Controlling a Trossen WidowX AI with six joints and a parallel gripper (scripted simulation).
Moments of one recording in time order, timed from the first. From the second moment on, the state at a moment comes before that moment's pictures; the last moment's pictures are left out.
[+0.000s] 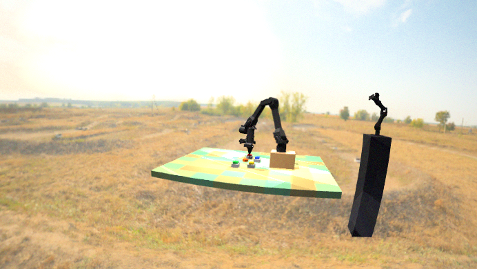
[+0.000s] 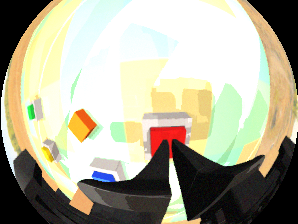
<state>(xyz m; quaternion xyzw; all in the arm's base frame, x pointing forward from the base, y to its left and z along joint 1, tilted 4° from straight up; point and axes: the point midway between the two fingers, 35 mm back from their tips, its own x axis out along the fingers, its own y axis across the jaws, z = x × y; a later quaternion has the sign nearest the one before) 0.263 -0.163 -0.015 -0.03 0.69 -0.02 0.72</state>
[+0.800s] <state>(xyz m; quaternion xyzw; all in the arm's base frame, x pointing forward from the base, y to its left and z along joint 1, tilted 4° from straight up) 0.258 -0.158 0.007 -0.03 0.70 -0.02 0.71</state>
